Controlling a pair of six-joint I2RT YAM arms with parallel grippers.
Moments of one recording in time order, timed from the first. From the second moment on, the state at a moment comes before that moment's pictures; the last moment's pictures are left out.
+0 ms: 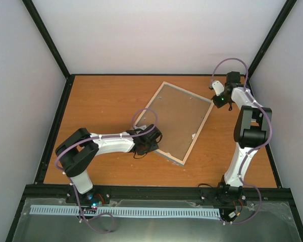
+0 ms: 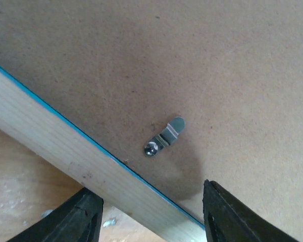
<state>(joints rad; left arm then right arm) -0.93 1.70 0.91 -0.35 -0.14 -1.22 -0.10 2.05 1.61 -0.67 -0.20 -0.67</state>
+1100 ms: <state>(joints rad) -0.67 1.46 0.68 -0.31 -0.14 -0.63 0.25 1.37 1.10 -0.97 -0.56 -0.81</state>
